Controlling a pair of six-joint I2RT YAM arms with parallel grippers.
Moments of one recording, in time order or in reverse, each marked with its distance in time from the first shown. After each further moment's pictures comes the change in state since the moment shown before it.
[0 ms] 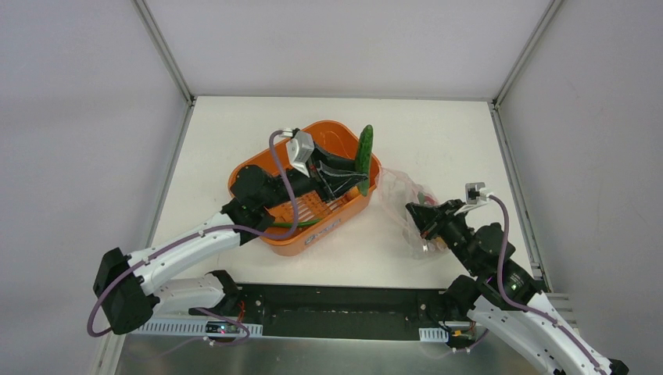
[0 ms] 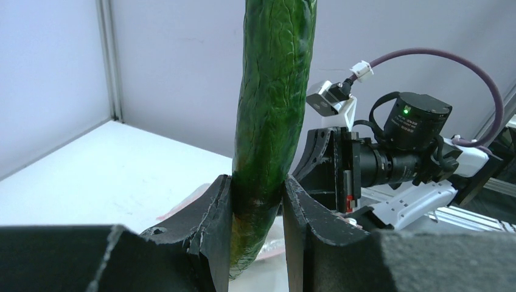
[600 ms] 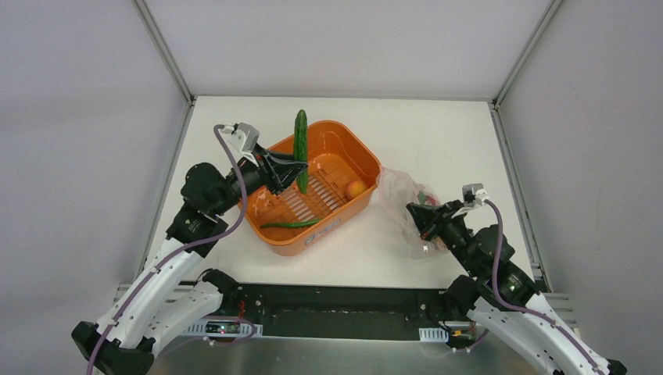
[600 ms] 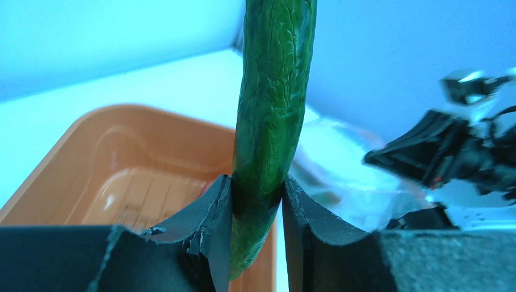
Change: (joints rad) left arm 0.357 -0.303 0.006 -0.630 -0.025 0.002; right arm 0.000 -0.025 -0.032 0.033 -0.012 -0.123
